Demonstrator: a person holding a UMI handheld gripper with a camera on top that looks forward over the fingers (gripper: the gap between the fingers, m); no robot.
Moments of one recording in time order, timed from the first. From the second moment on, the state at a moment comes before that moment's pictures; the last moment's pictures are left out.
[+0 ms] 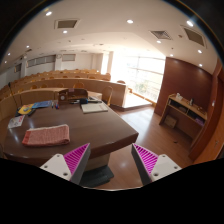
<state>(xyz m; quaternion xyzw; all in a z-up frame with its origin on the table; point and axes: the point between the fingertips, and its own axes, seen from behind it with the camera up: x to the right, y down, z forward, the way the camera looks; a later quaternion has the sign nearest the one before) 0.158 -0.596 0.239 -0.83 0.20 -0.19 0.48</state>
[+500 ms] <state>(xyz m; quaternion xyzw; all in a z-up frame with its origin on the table) 0.013 -0.572 0.118 -0.89 0.14 -0.08 0.43</state>
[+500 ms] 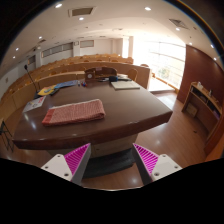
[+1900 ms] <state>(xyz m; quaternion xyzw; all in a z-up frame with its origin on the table) -0.343 -0.198 0.068 -0.89 -0.01 0.09 0.45</state>
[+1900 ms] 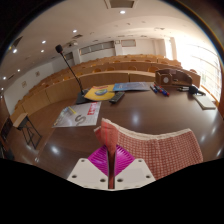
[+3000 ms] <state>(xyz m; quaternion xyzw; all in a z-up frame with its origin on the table) -0.122 -0.320 0.166 -0.87 0.02 -0.03 0.50</state>
